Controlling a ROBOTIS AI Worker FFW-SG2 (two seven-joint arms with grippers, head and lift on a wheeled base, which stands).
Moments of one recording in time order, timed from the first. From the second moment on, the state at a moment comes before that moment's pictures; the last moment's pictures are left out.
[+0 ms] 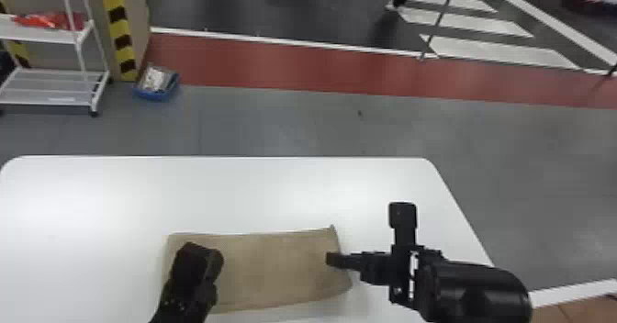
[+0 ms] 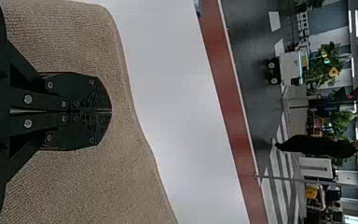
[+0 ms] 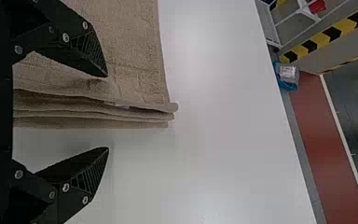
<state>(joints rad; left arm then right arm) 0.06 0.12 -0.49 -1.40 0.03 0.25 0.12 0.01 -0.05 -0.22 -1.58 0.02 0.95 0.49</state>
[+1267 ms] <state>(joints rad) 0.06 0.12 -0.48 -1.40 0.03 0.29 0.12 0.02 -0.05 -0.20 -1.68 -0.01 1.07 0.52</state>
